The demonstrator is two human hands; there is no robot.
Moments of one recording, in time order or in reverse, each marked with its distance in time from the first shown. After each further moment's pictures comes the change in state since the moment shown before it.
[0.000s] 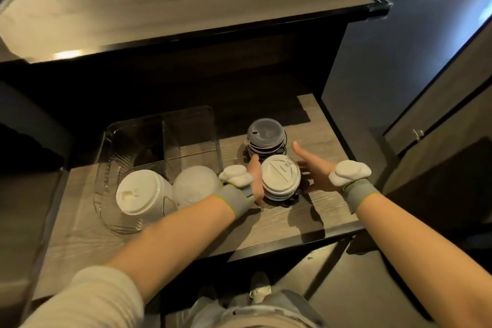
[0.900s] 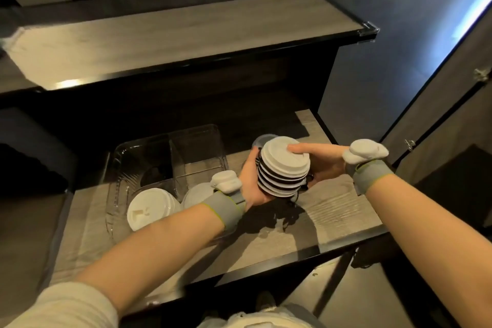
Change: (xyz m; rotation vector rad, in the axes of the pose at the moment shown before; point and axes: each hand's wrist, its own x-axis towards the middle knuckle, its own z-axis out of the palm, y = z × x) left_hand -0.157 0.045 -0.025 -0.402 -0.445 0.076; right_hand -0.034 -0.059 -0.004 -0.103 -0.322 -0.133
